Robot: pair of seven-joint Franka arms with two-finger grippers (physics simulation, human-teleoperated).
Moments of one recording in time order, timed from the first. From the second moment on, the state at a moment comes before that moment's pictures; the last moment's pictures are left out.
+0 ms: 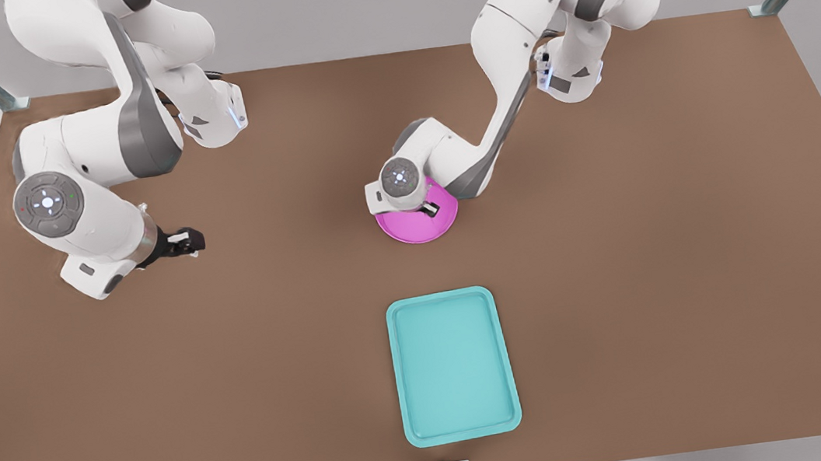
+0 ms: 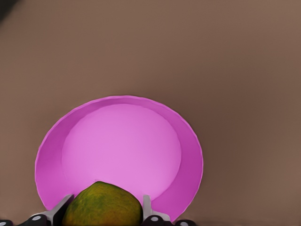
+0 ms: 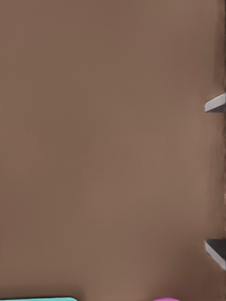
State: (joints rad) left arm -0.85 0.63 -0.02 -1.57 -0.19 1.90 -0.12; right arm 0.21 0.28 0.05 -1.37 -0.06 1.40 0.07
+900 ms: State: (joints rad) left arm 0.00 0.11 -0.06 -1.49 0.04 1.48 -0.09; right arm 0.52 0.41 0.16 -2.15 0.84 2.46 0.05
